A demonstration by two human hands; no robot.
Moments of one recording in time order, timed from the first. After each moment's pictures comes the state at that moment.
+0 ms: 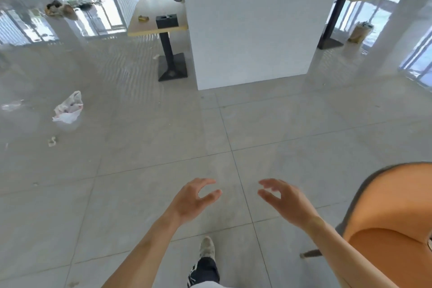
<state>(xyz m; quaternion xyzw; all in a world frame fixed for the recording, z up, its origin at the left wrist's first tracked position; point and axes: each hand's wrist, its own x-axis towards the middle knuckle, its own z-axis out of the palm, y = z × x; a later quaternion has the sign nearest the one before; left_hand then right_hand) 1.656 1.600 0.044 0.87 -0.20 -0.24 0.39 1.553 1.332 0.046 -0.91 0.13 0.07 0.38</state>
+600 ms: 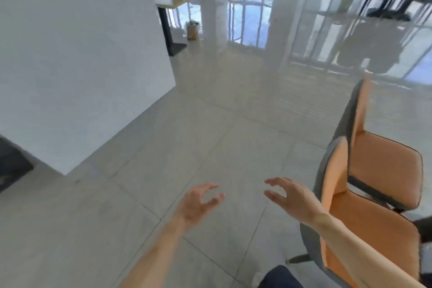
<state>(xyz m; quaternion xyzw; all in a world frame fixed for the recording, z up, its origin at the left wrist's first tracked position) 1.922 1.224 0.031 0.73 -0.51 -0.37 0.27 1.658 1.104 0.061 -0.82 0.46 -0.04 0.33</state>
